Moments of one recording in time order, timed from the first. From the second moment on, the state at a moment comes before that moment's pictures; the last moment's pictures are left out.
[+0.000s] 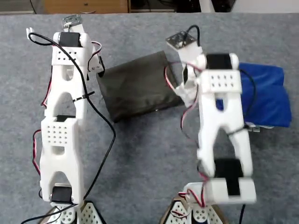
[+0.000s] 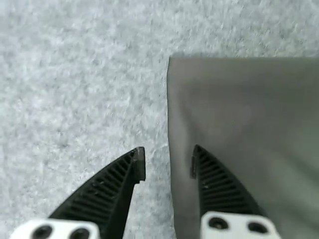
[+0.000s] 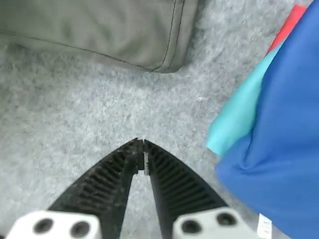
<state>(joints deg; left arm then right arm) -0.8 46.0 -61.5 100.2 10.8 -5.4 -6.7 5.2 88.7 20.0</state>
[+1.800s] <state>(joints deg) 1.9 69.9 -76.5 85.1 22.4 -14.2 40.0 -19.9 74.6 -30.3</state>
